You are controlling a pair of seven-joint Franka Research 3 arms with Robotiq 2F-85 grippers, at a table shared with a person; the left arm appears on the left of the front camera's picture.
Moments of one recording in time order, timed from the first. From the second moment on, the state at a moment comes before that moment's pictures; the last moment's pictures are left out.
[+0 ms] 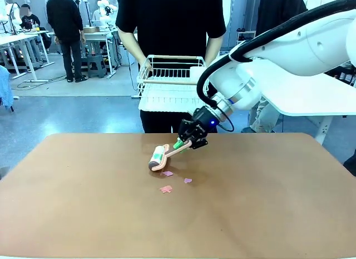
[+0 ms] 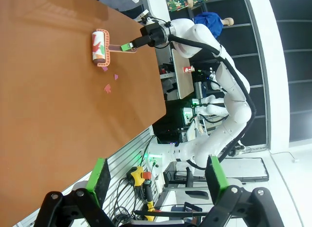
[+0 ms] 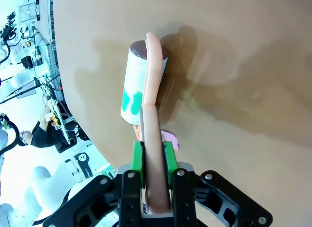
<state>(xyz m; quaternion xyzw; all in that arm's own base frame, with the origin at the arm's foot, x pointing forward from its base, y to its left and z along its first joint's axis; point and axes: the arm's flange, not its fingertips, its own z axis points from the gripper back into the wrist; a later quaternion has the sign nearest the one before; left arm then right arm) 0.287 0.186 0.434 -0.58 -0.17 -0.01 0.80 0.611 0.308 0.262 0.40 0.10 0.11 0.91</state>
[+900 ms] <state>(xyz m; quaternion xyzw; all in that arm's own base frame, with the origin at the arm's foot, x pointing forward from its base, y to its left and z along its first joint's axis) 0.287 0.186 0.434 -0.58 -0.17 -0.01 0.80 0.593 0.300 0.308 0.39 0.04 0.15 0.91</state>
